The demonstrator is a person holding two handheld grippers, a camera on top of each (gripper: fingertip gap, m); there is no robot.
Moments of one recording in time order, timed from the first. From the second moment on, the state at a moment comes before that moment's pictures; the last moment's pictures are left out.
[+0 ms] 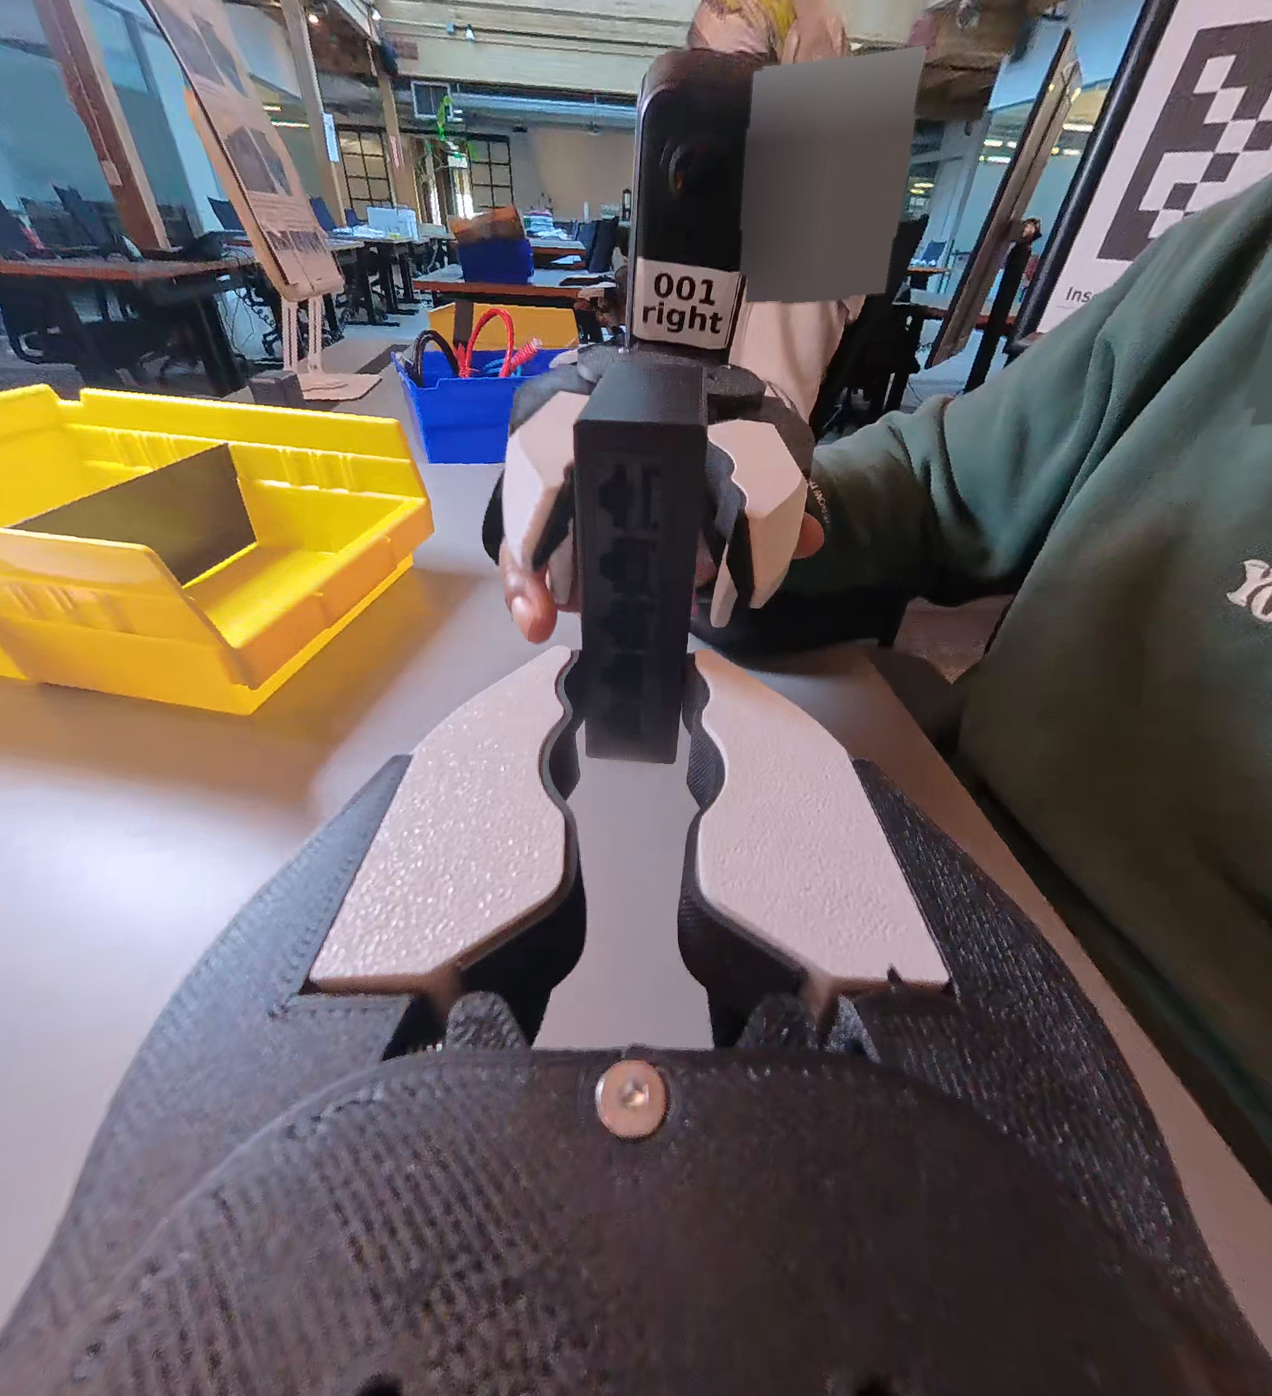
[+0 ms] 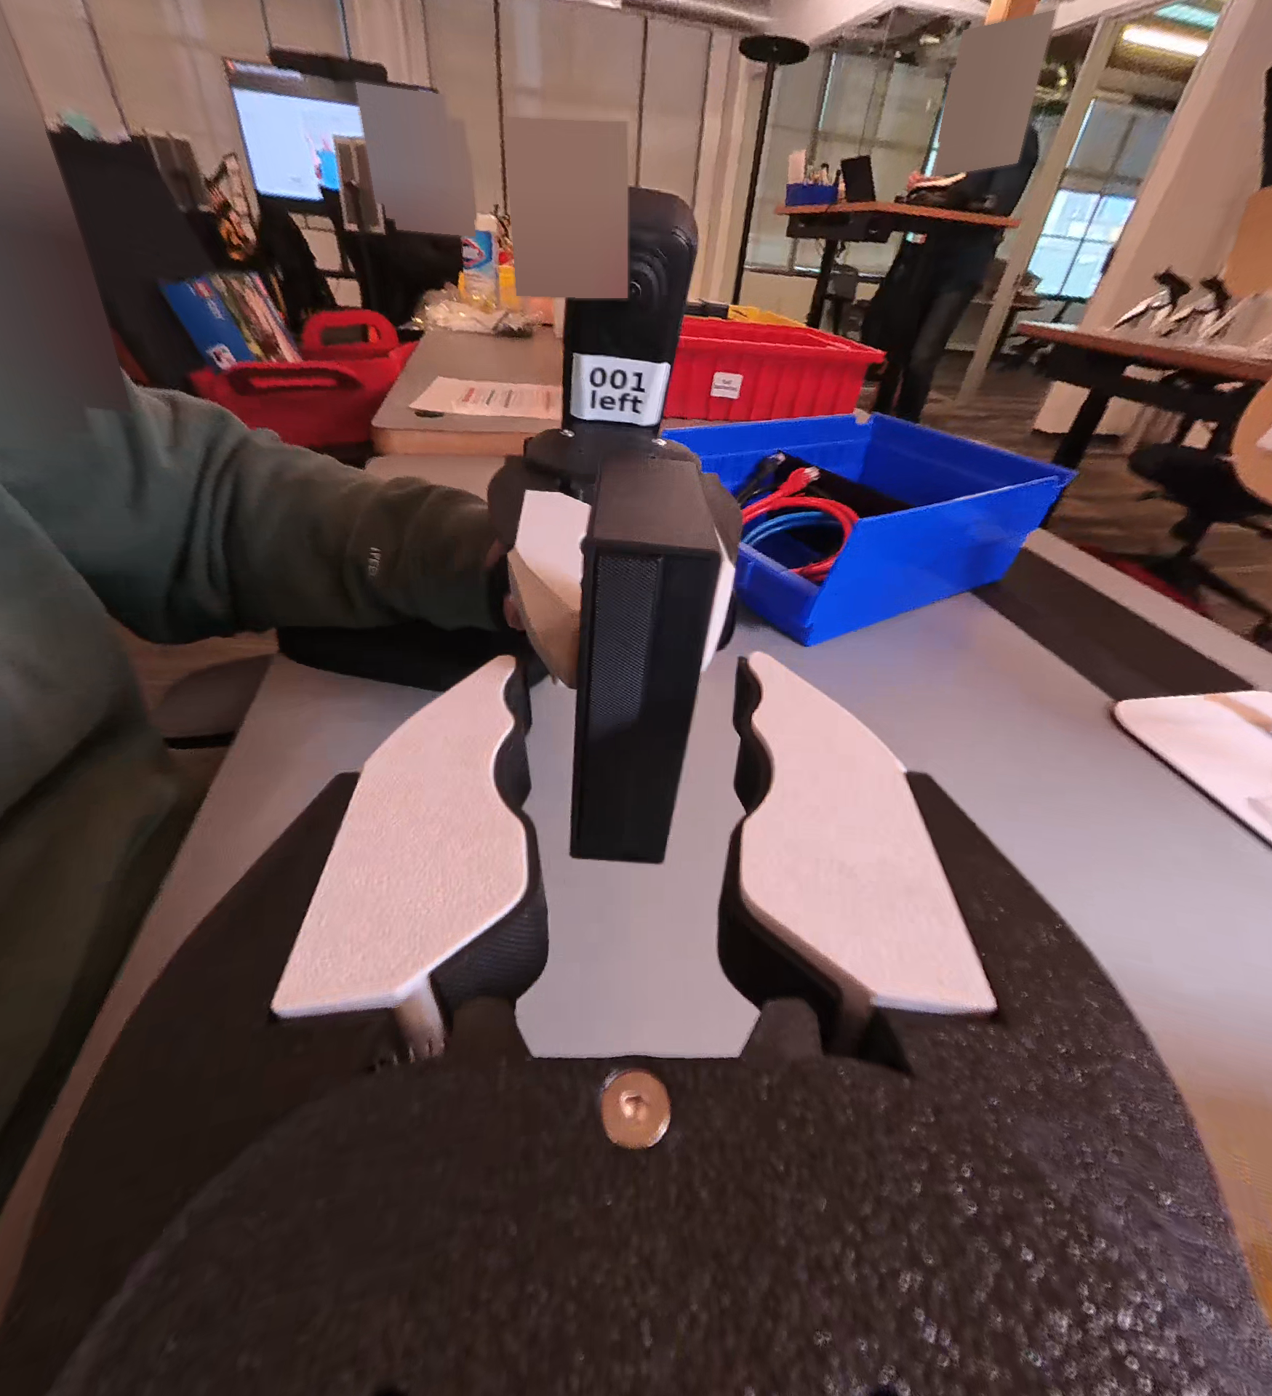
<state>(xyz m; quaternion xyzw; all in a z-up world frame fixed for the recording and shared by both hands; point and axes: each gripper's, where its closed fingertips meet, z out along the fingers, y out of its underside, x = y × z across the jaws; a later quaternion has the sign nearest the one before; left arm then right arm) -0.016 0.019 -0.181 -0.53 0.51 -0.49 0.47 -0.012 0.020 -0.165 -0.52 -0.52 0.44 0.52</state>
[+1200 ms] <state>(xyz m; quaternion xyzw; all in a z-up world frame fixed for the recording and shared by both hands) -0.007 0.021 -0.216 -0.66 0.44 -0.54 0.29 -0.023 0.026 -0.201 -0.60 -0.45 0.56 0.36</state>
